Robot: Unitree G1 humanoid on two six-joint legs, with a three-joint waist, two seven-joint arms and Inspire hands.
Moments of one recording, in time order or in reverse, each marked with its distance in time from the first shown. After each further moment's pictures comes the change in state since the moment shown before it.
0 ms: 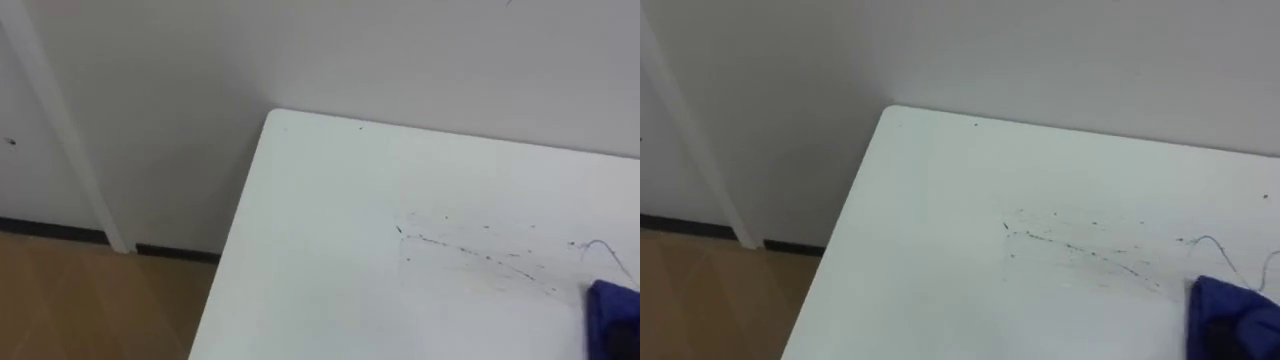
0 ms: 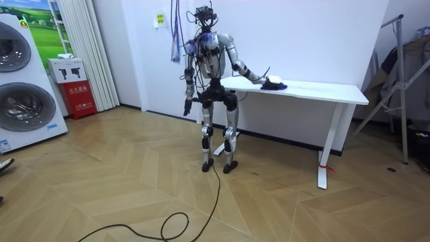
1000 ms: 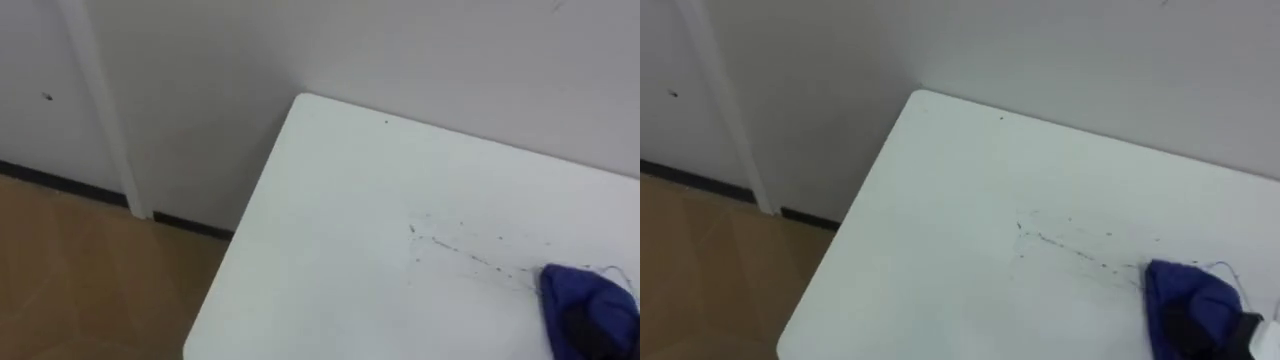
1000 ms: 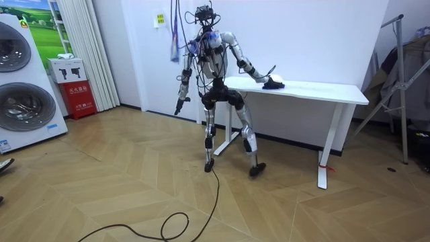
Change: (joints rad) left arm 0.010 0.162 0.139 -0.058 0.076 -0.053 -0.051; right arm 0.056 -0.085 0.013 0.211 0.207 -0.236 0.013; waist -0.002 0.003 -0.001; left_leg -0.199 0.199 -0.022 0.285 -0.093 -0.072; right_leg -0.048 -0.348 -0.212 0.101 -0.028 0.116
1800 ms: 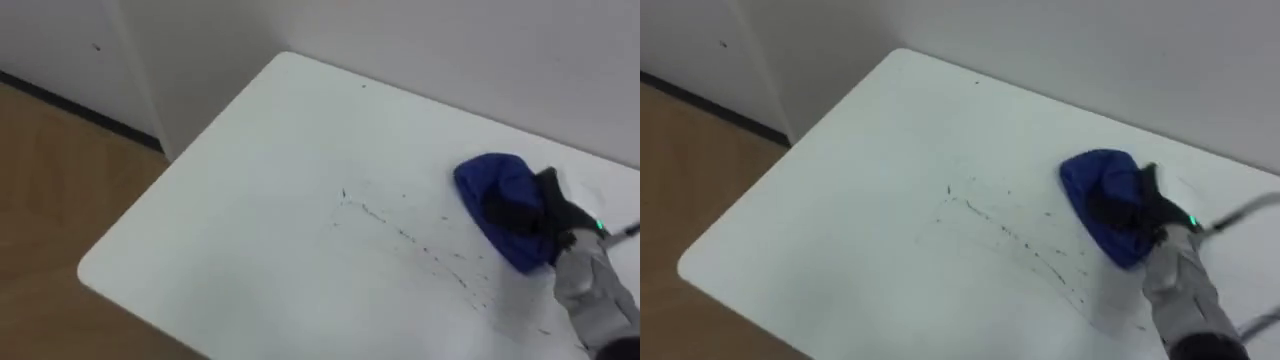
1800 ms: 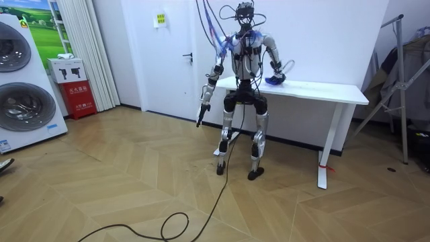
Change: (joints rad) left arm 0.150 -0.097 0.015 0.024 -0.028 -0.017 -0.141; right arm -0.247 -0.074 0.045 -0.031 -0.169 -0.014 0.173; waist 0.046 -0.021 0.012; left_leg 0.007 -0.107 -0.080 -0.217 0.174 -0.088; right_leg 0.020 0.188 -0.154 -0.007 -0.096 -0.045
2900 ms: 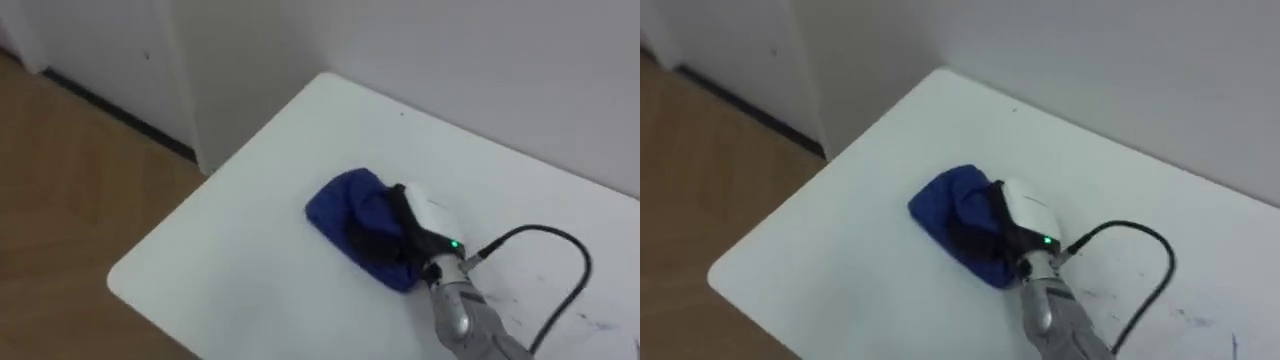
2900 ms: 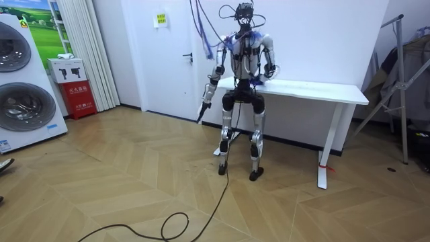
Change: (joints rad) left arm -0.069 -0.056 -0.044 -0.027 0.125 0.038 0.094; right arm 0.203 0.179 0.274 -0.320 -0.249 -0.076 -0.204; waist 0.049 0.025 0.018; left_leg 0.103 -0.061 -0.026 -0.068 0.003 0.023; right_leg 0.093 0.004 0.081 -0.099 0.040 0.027
